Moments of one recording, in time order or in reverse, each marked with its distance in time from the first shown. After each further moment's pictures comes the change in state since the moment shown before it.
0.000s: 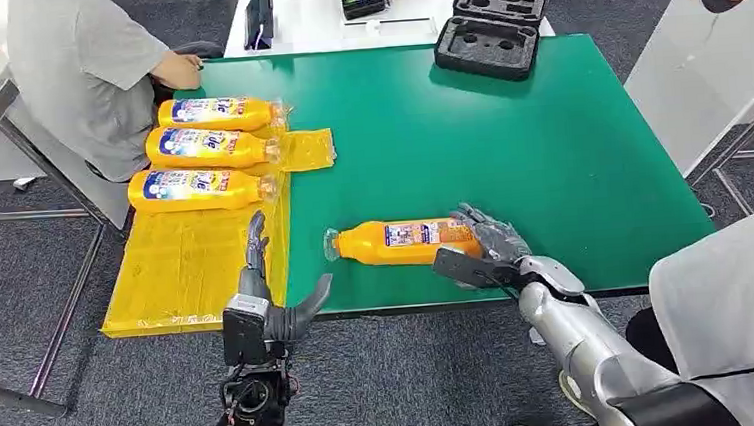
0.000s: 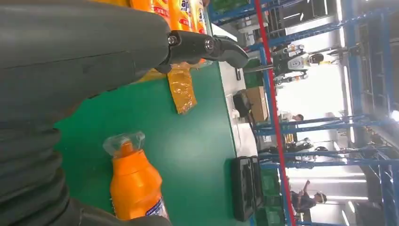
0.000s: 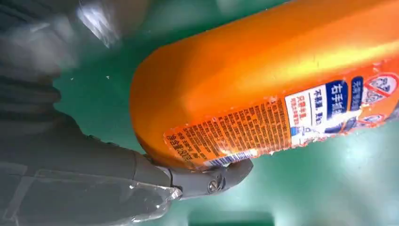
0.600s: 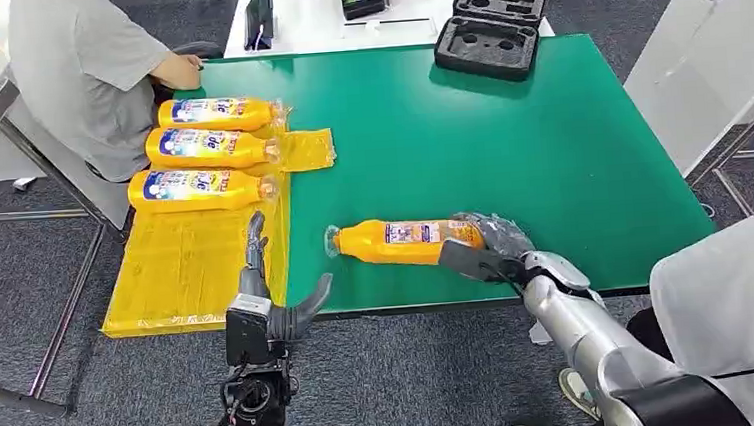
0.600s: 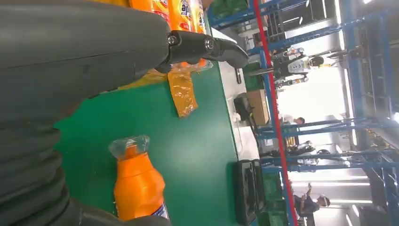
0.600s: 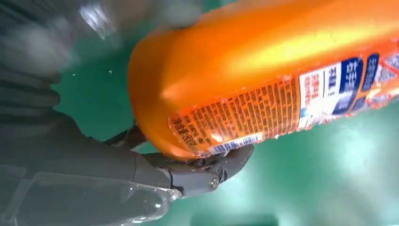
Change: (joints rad) left arm -0.004 0.000 -0.007 0.009 -0.008 0.027 0.000; right arm -0.021 -0.013 -0.002 0.027 -0.060 0.014 -0.032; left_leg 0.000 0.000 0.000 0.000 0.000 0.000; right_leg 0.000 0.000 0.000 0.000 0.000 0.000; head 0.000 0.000
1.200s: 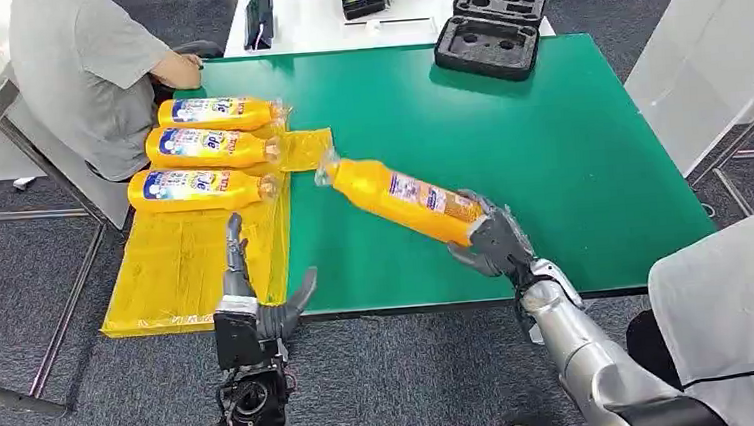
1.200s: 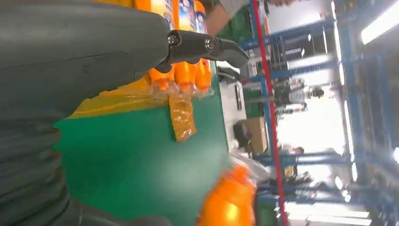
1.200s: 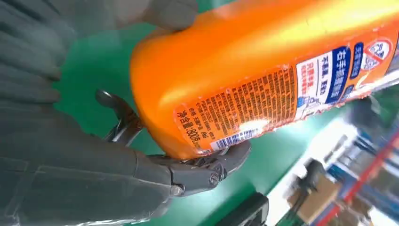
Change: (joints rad) left arm 0.026 0.000 0.000 -0.071 0.051 0.125 0.000; right arm 0.073 0.058 -0.140 -0.088 -0.445 0.019 -0.240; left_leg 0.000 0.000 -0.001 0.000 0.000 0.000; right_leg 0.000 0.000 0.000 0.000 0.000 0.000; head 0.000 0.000
